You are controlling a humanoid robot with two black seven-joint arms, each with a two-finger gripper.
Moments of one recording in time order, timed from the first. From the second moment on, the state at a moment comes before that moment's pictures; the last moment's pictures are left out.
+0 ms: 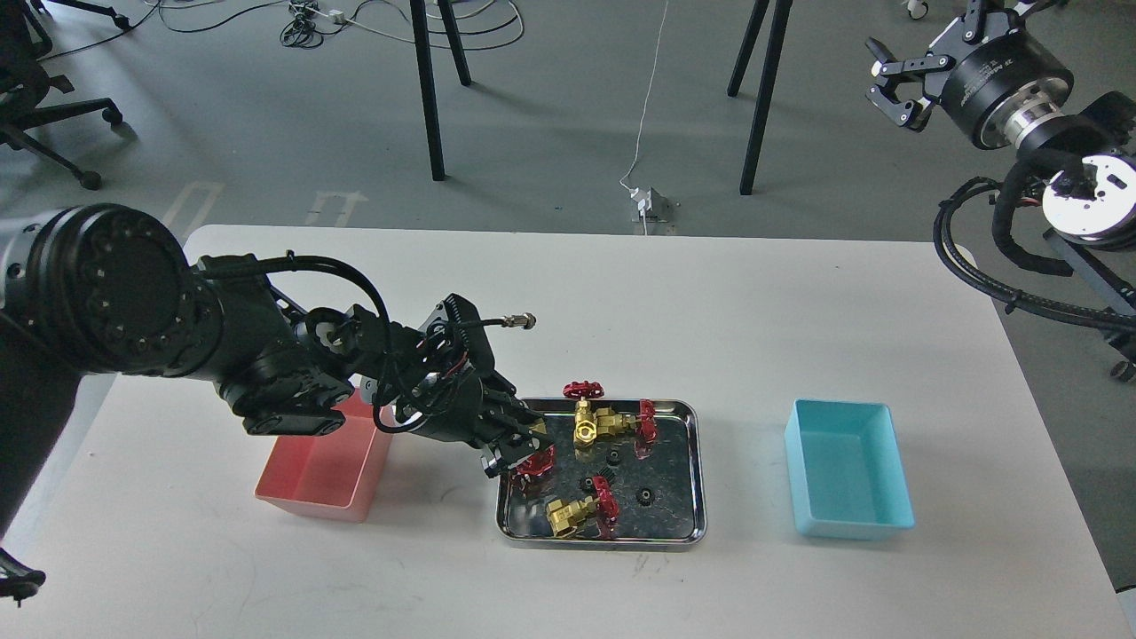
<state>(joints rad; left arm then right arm) -1.51 0.05 1.17 -1.10 1.01 0.36 -0.49 0.98 -0.59 0.64 0.97 0.19 0.10 0.13</state>
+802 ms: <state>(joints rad) -1.65 0.73 1.04 -1.43 1.32 0.36 -0.49 1.14 -0.46 0.57 0.93 0.20 0.06 0.13</state>
